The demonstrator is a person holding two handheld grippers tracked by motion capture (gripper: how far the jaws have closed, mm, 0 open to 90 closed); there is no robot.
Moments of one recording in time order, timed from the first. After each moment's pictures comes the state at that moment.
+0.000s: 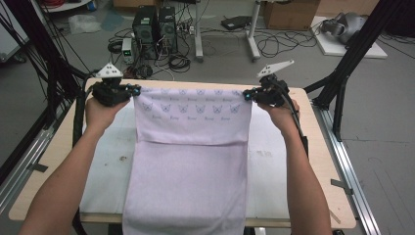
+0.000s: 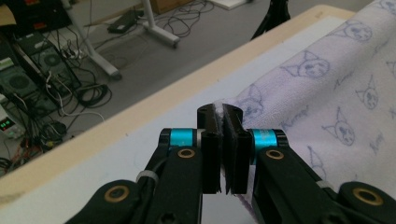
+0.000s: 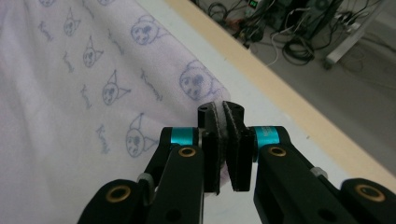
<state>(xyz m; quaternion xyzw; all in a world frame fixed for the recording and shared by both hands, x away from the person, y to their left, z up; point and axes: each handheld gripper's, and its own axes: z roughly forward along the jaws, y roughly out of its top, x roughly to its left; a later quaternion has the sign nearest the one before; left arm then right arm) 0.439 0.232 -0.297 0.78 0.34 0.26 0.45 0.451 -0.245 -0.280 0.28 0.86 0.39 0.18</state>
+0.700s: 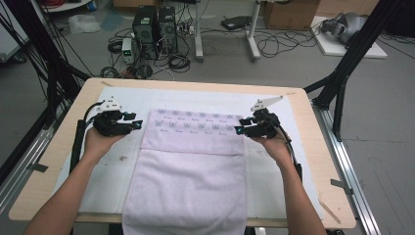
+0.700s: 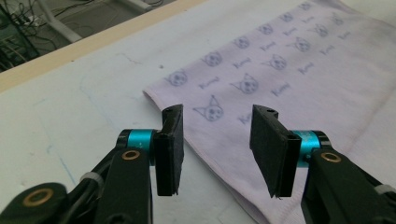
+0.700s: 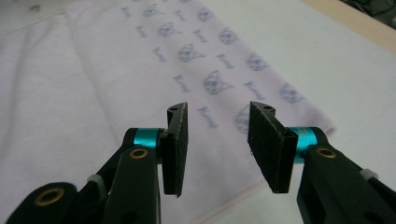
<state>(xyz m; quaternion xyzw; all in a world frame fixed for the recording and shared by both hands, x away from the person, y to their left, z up) 0.396 0.251 -0.390 0.81 0.34 0.19 0.45 0.413 -0.243 -0.373 0.29 0.86 0.41 0.10</state>
